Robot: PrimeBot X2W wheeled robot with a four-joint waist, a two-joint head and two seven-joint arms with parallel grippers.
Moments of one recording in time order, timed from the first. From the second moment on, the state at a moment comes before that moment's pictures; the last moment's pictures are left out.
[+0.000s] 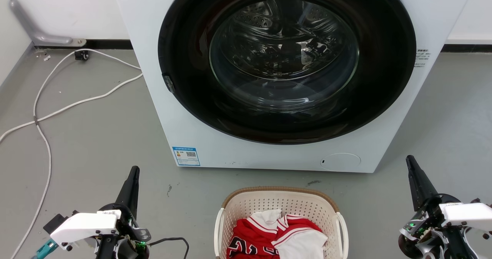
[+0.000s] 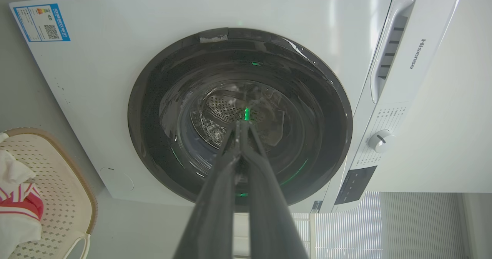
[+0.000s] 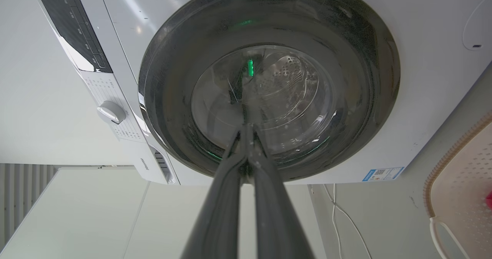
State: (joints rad) left arm -0.10 0.05 0.11 0.25 -1.61 -0.13 0.11; right arm -0.10 -0.05 -0.11 0.25 1.62 0.13 0.11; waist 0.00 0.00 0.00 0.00
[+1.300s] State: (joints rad) left arm -0.06 0.05 0.11 0.29 -1.61 -0.13 0.10; right arm -0.06 -0.05 -0.11 0.29 1.62 0.13 0.11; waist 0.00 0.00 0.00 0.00
